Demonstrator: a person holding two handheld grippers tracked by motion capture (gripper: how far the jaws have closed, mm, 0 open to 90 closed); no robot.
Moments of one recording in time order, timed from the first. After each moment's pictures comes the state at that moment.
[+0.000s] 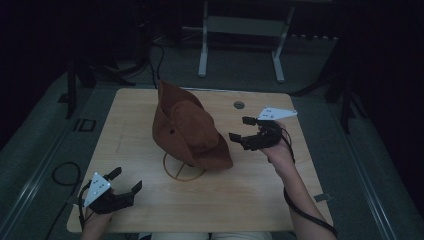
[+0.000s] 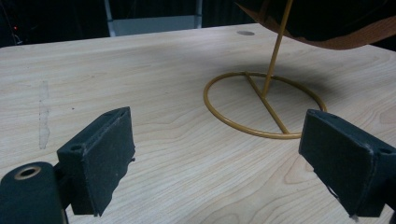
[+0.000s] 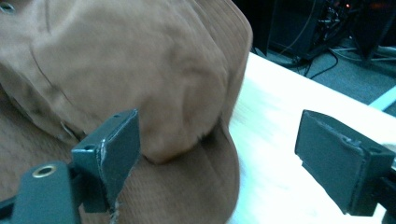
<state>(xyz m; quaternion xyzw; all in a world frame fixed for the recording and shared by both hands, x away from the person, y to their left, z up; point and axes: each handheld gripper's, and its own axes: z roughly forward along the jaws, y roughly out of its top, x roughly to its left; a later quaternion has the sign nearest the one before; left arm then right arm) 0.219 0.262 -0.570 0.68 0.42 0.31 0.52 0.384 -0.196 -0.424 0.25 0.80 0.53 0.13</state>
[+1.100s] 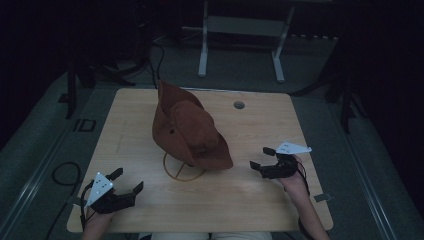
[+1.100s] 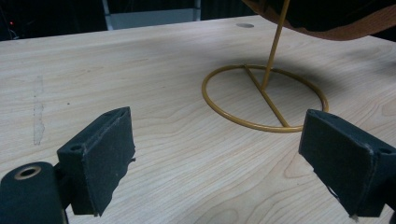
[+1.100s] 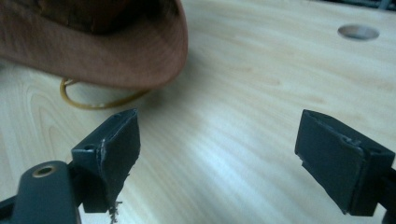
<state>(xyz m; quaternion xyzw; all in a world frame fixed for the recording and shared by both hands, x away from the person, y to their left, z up) 0.221 0.260 -0.572 0.68 0.42 0.30 0.51 0.357 -0.270 -0.531 0.32 0.80 0.49 0.14</state>
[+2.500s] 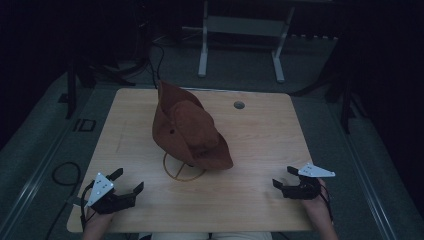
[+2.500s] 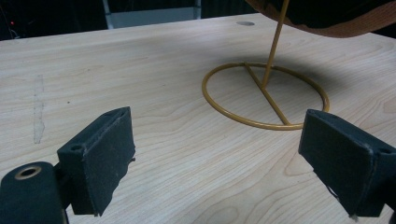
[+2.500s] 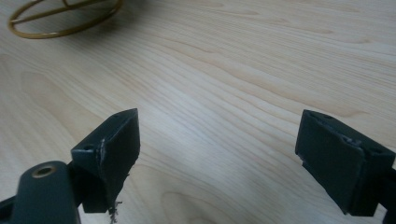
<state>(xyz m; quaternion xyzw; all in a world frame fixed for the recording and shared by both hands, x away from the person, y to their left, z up) 0.220 0.259 -0.573 0.69 0.42 0.30 0.51 0.311 -0.340 -0.564 0.37 0.79 0.45 0.18</state>
